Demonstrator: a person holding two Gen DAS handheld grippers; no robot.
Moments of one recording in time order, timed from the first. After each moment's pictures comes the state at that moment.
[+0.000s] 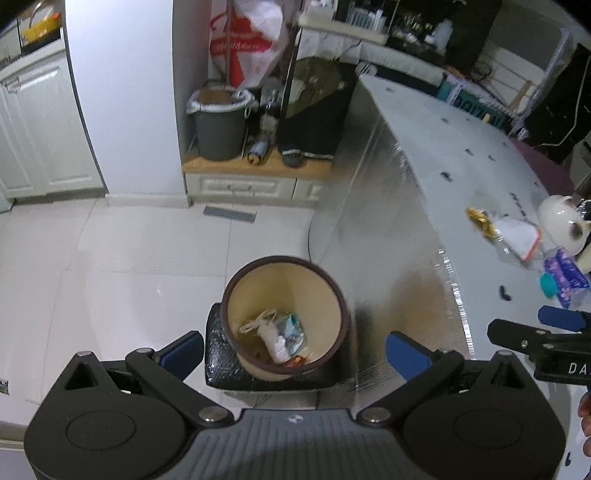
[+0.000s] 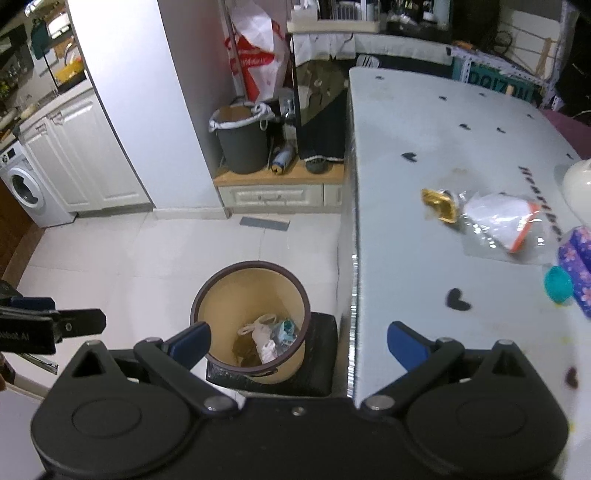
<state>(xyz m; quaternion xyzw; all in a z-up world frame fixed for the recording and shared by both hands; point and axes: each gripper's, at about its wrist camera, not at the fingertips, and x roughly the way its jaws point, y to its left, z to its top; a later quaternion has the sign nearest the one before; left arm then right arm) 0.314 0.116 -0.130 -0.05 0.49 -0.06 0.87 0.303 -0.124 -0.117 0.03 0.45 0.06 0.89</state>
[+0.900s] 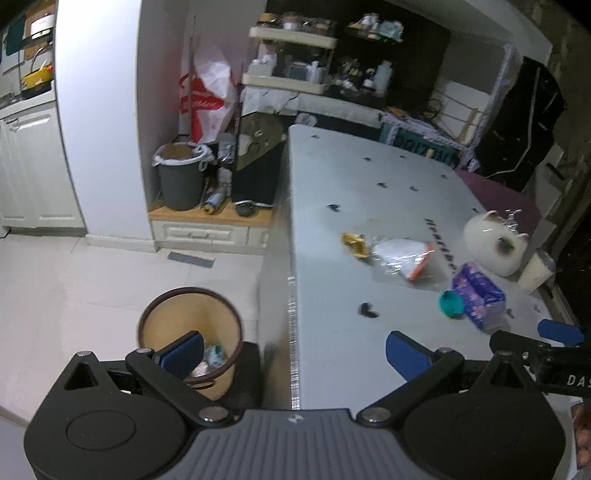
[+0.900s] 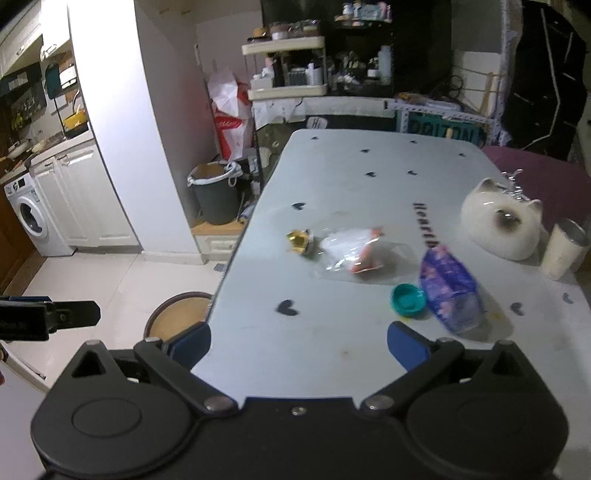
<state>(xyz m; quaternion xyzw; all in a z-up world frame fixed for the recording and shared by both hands) 0.222 -0.081 -0.078 -0.07 0.40 -0.07 0.91 0.208 -0.334 -0.070 0.03 0.36 0.06 0.93</state>
